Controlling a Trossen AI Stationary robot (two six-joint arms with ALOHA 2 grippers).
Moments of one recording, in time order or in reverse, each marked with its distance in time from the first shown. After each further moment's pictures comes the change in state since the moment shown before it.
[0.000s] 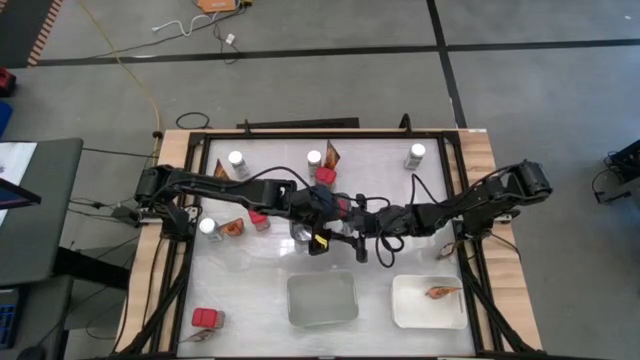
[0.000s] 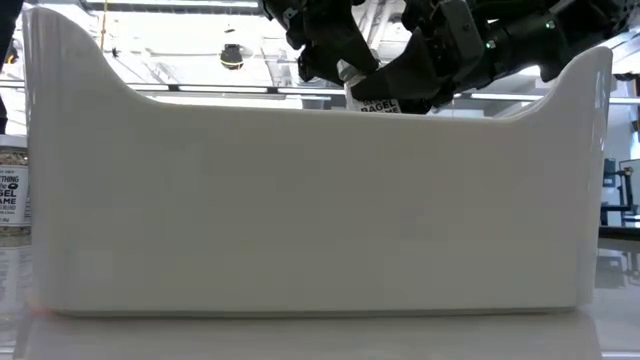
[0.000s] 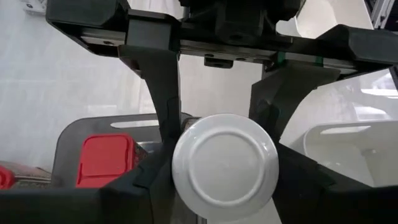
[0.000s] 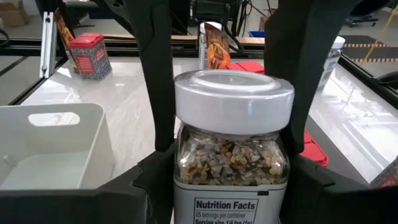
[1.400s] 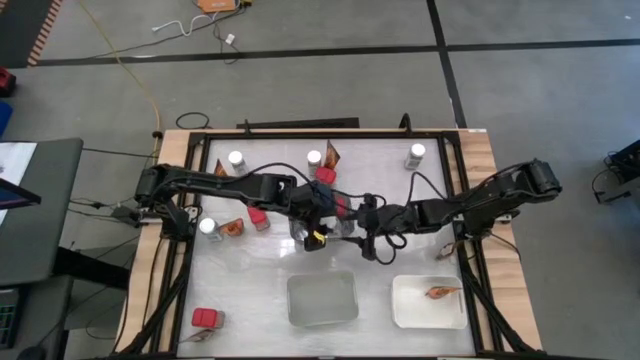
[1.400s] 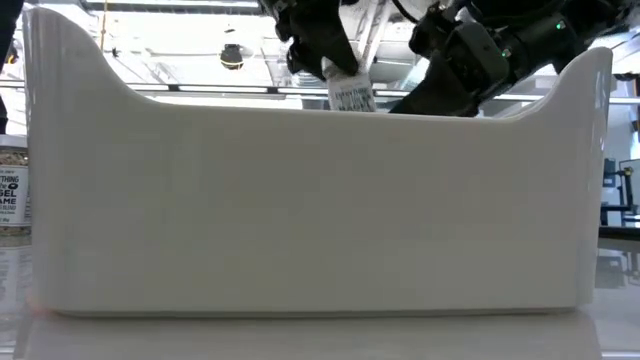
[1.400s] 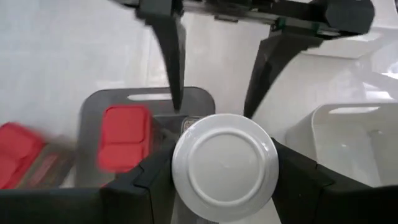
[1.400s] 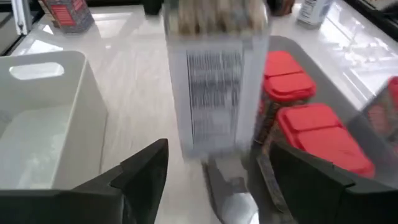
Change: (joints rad) left arm 0.003 -0.003 0.103 -0.217 -0.024 -0.034; right arm -0.023 -0.096 0.000 -0.314 0.000 0.107
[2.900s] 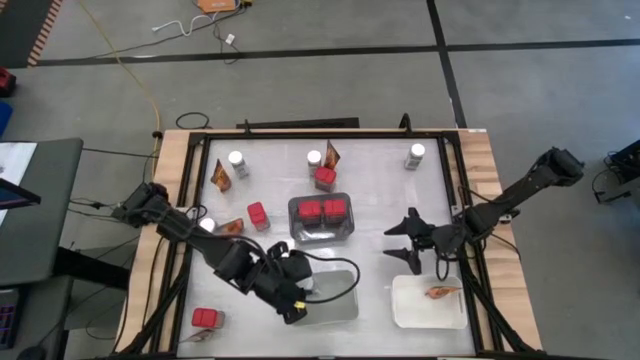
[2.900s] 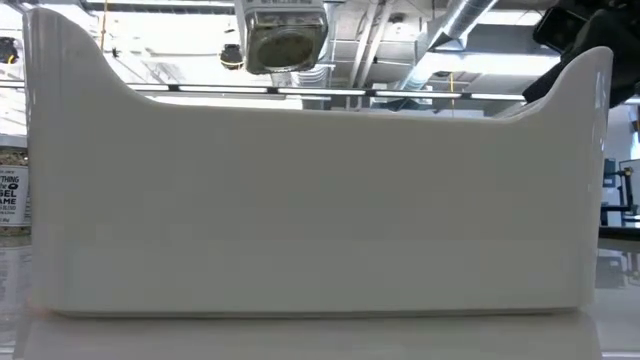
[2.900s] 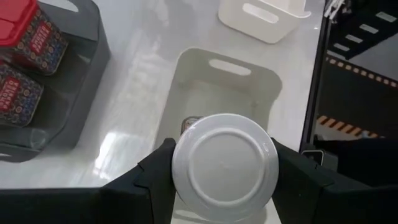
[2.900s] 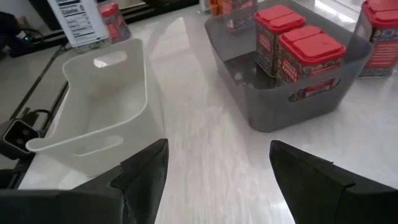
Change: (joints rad) left arm -0.496 0.003 0.082 -0.162 -0.308 -0.689; right arm 0.355 -0.538 -0.311 -0.214 0.278 0.364
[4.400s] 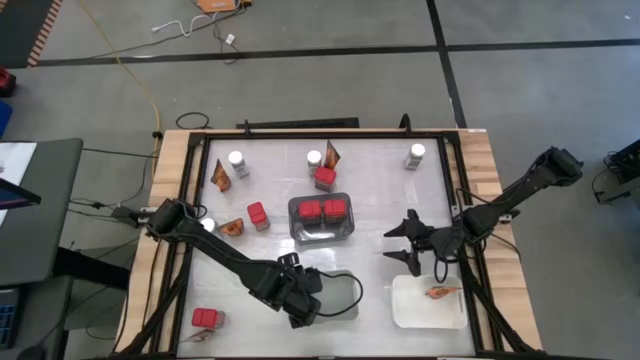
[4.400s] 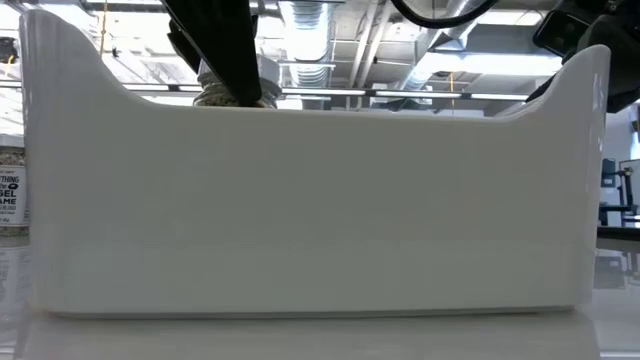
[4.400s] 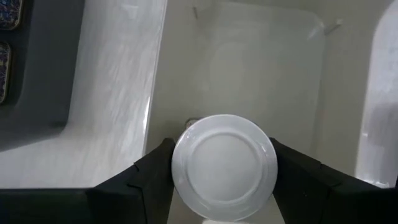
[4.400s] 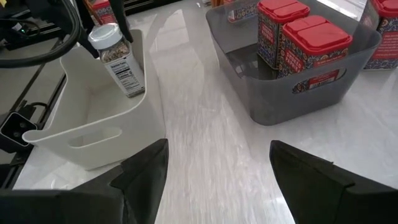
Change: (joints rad) left arm 0.015 0.232 -0.008 -0.046 0.052 0.091; right arm 0.015 0.030 0.000 0.002 -0.001 0.015
